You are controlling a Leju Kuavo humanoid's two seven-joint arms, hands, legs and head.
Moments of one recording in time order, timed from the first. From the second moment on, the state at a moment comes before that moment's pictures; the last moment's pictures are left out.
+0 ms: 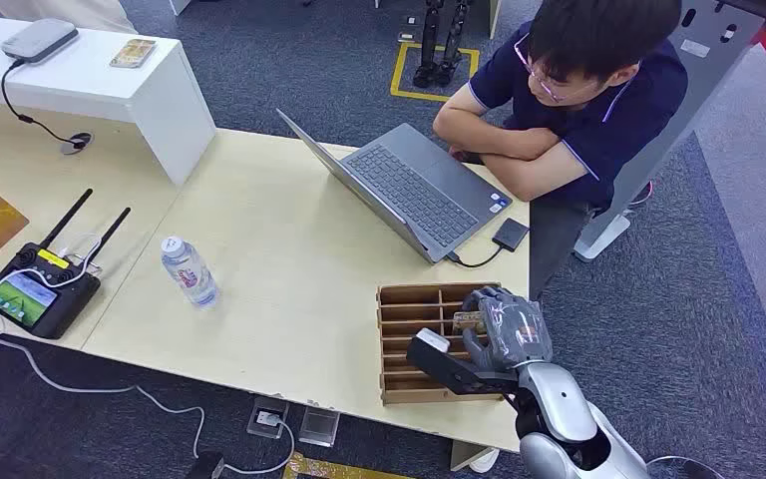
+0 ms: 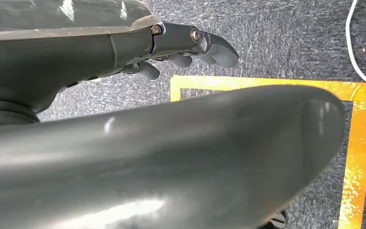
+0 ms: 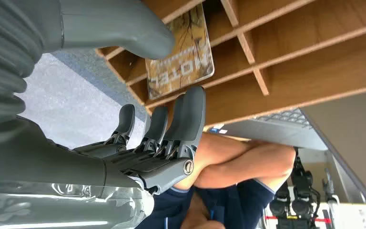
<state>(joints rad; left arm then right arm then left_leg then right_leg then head) -0.12 0.10 -1.21 -0.20 1.22 0.23 -0.05 -0.41 -0.25 0.91 -1.36 0.81 -0.07 0.44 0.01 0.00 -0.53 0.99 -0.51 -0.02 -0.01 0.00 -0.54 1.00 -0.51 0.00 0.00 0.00</state>
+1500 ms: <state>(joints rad) -0.11 0.11 -1.18 -0.20 1.24 0.16 -0.07 -0.44 -0.25 0.93 -1.43 0.77 -0.08 0.41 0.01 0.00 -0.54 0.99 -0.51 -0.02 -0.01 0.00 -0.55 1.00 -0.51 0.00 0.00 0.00</state>
